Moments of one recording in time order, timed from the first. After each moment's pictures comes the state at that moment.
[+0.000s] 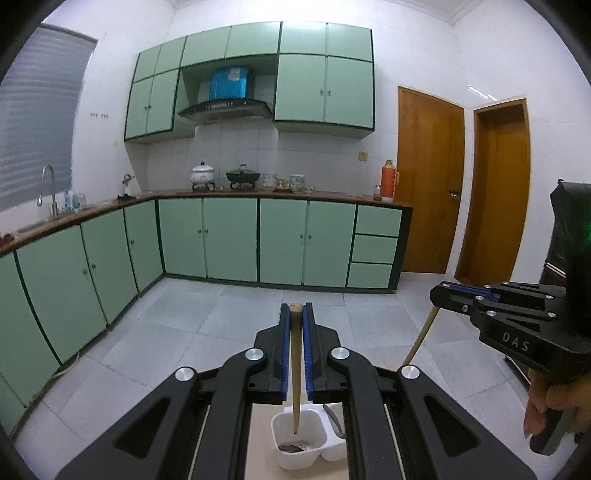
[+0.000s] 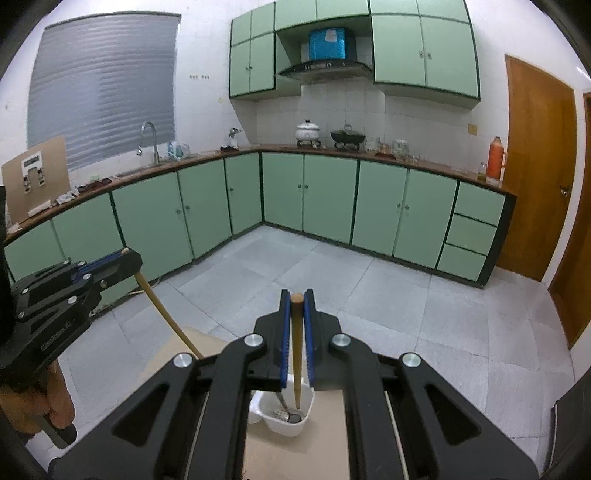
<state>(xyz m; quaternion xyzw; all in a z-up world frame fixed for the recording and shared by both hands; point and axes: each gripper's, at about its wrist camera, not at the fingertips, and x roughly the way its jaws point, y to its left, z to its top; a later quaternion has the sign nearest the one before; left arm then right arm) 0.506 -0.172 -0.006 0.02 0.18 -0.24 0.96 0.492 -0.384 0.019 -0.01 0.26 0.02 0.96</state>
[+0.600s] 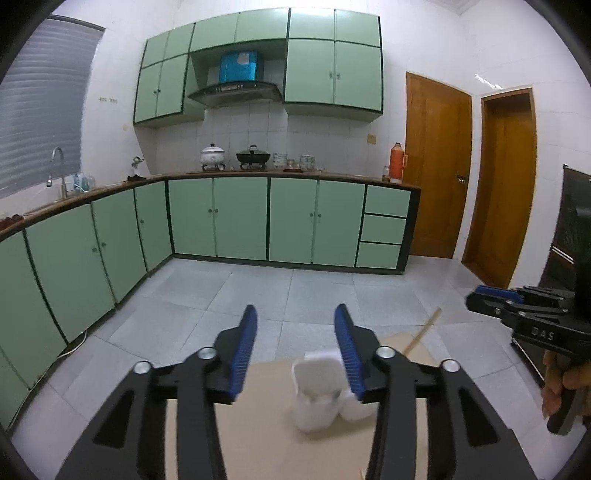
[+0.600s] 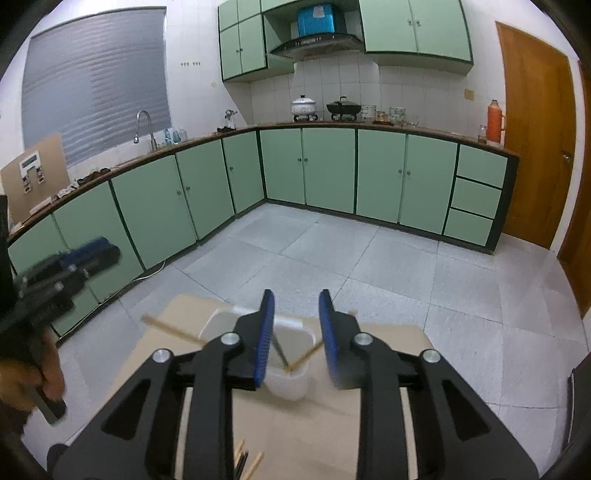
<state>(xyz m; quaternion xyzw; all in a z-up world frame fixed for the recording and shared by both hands) 0.460 -0.122 -0.056 0.02 0.20 -0.22 0.95 0.414 -0.396 -0.050 0.02 0.28 0.04 0.96</state>
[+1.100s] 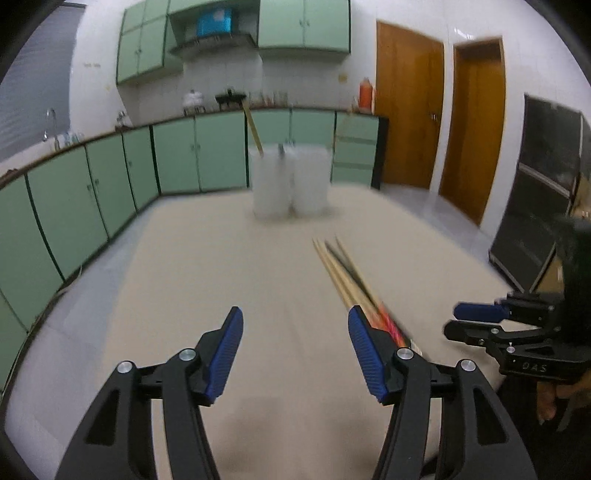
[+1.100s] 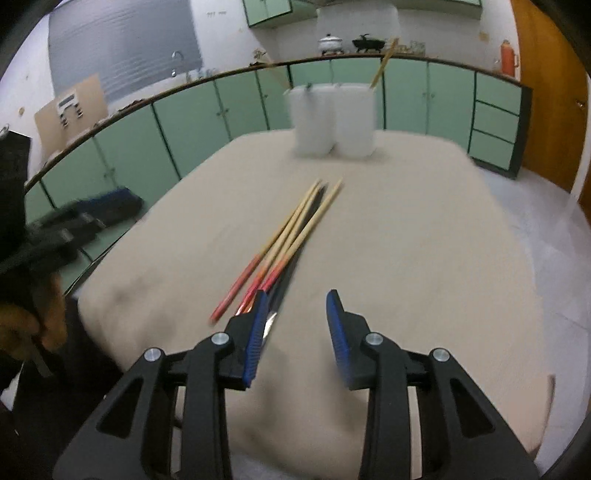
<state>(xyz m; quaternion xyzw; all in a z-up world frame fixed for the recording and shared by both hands) 0.243 -0.084 -0.244 0.07 0.30 -0.25 0.92 0.183 -0.302 -0.257 0.03 0.39 0.10 0.92</state>
